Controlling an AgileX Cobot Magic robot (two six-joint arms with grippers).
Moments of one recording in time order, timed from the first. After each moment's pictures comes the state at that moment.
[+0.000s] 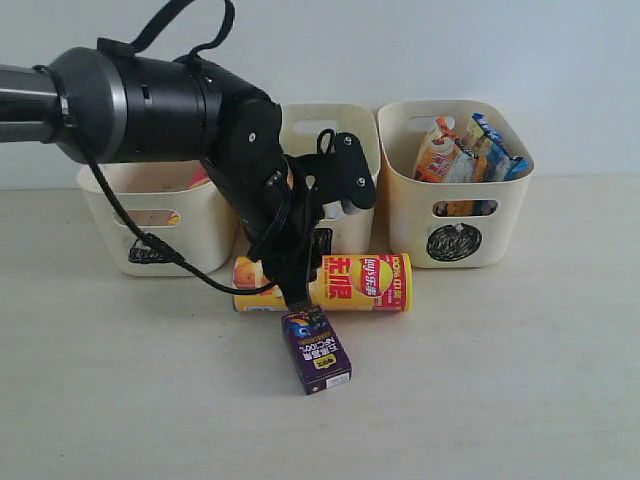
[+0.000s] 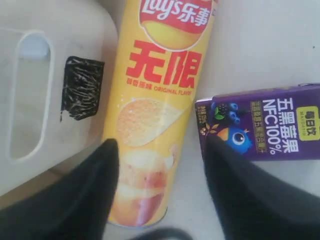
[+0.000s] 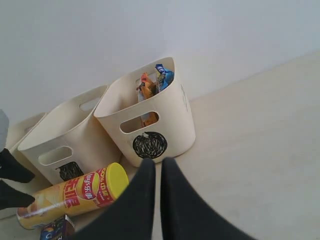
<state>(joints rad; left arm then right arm) -0.68 2.02 -1.54 0.17 0.72 0.61 0.02 0.03 0.00 0.72 0.15 -0.27</state>
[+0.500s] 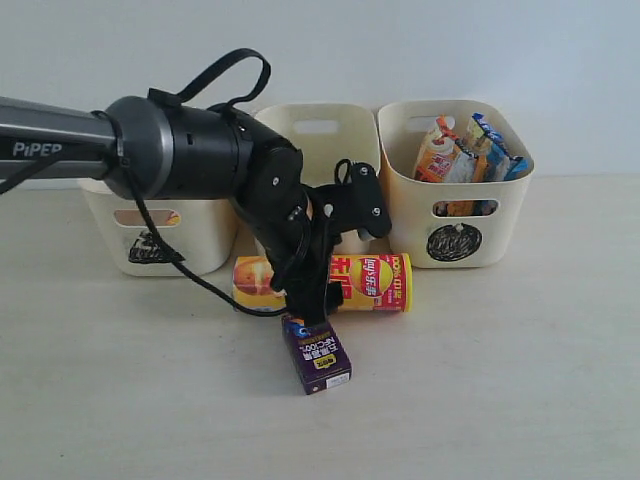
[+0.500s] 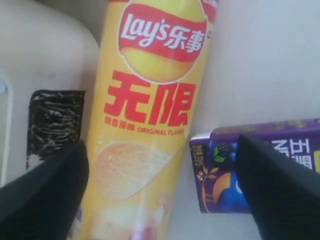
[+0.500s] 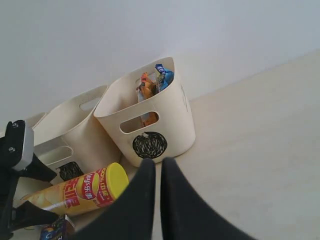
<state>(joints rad) -0.69 2.11 -1.55 0.18 0.61 0.61 0.02 0.03 0.00 0.72 0.15 -0.27</state>
